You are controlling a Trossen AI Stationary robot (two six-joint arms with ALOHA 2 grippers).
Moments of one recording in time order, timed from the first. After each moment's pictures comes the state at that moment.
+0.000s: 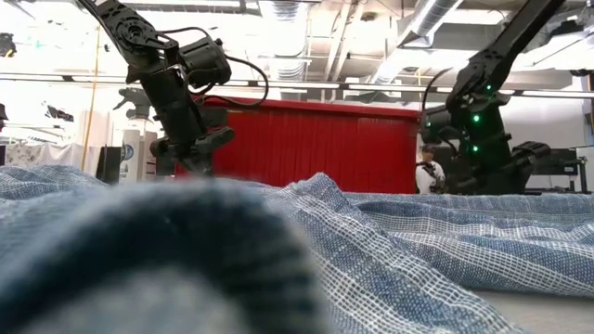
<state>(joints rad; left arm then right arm) 0.40 1.44 0.72 -0.22 -0.32 -0.38 -0.84 1.52 0.74 -0.79 0.58 0.71</state>
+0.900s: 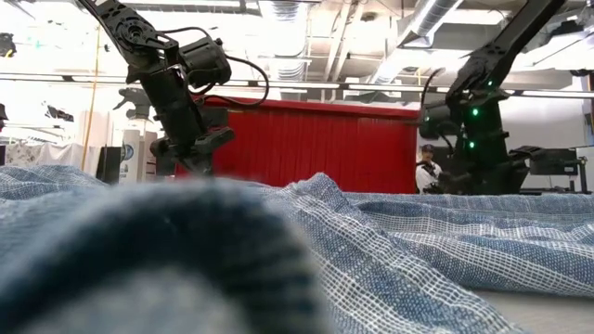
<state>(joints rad) 0.40 1.44 0.72 -0.22 -0.32 -0.36 -0.81 1.46 0.74 -0.77 0.45 0.71</state>
